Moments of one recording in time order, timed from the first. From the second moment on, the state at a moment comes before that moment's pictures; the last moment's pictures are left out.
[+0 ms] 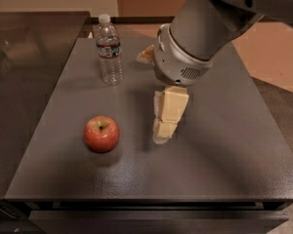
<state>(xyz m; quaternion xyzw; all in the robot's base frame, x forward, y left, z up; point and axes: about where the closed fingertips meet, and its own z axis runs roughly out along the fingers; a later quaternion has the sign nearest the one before) 0.446 -0.011 0.933 -0.75 0.62 0.09 0.22</state>
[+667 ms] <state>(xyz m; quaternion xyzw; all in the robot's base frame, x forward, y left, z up) 0.444 0.032 0.896 -0.78 0.59 0.11 0.19</state>
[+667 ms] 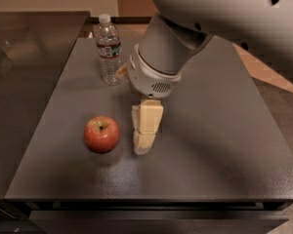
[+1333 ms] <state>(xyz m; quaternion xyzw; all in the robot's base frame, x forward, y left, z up) 0.436 0.068 0.879 -0.80 0.56 0.14 0.17</state>
